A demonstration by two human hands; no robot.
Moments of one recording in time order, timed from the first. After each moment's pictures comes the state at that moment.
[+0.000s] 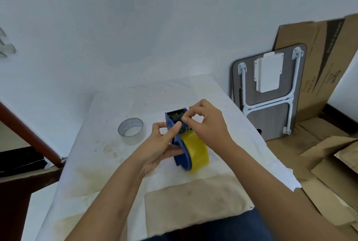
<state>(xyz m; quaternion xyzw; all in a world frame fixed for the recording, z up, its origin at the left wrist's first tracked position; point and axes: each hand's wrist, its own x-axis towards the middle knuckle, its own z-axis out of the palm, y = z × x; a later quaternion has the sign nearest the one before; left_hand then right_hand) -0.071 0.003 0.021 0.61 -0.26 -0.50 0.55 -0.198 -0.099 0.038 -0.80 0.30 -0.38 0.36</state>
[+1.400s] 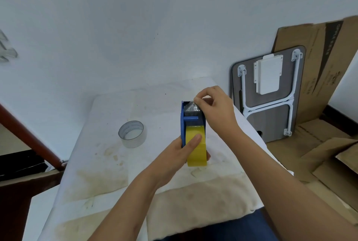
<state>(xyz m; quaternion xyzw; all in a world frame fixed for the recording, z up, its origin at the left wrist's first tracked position) -0.112 0.007 0.023 0.62 -0.41 -0.50 0.45 -0.195 -0.129 0.061 -0.75 0.35 -0.42 0.38</state>
